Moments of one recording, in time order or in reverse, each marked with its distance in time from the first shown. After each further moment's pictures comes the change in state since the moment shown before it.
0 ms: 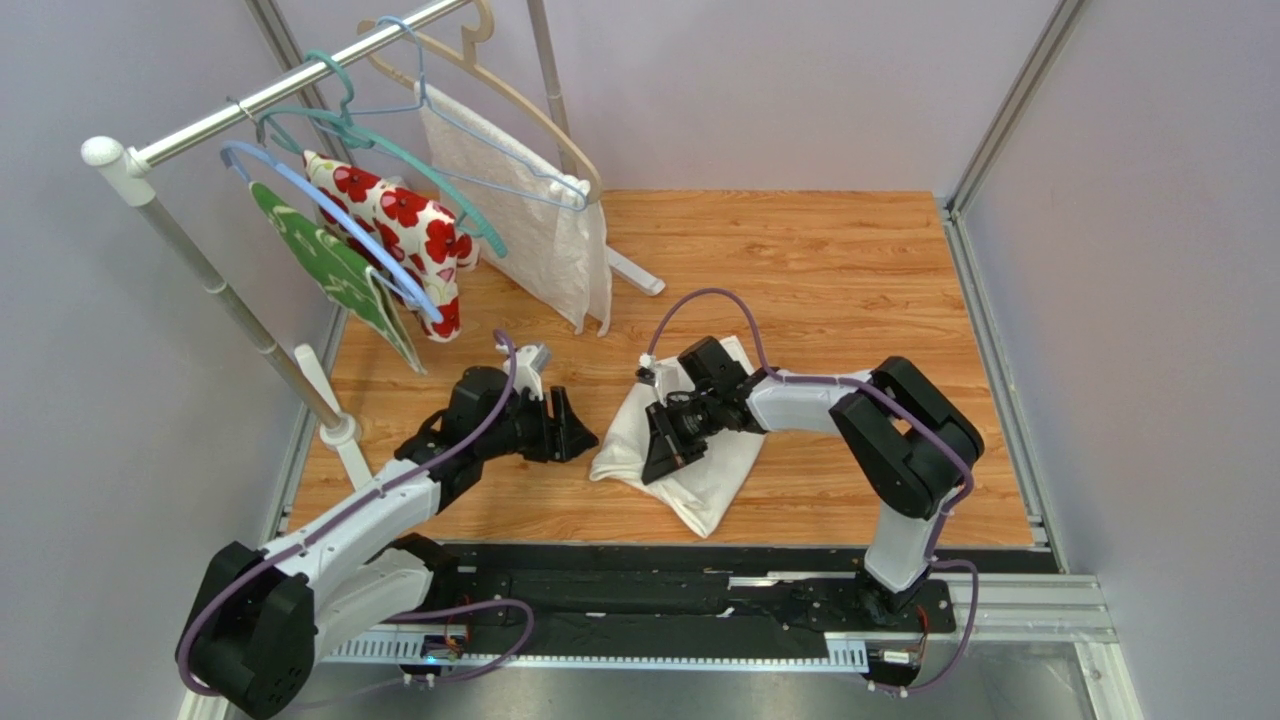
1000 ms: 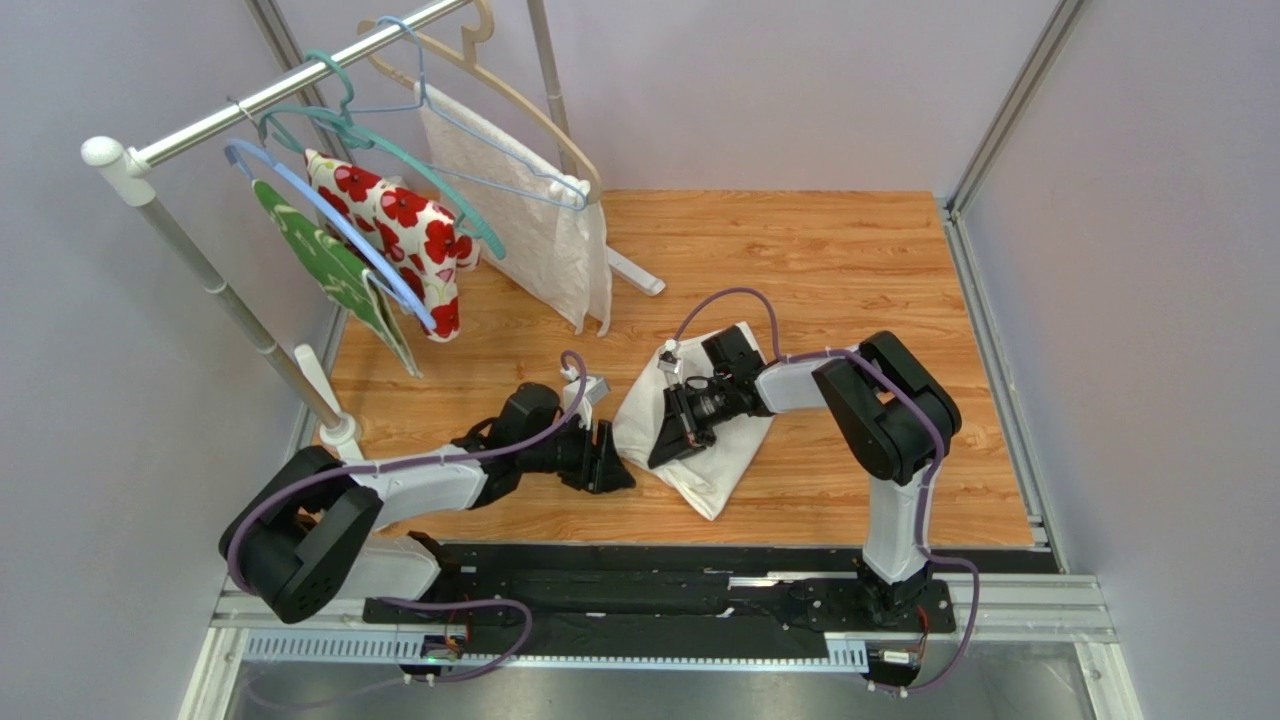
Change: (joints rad) left arm -0.196 0.318 -0.068 0.312 0.148 0.006; right arm -0.166 0.168 0.021 0.108 -0.248 0.142
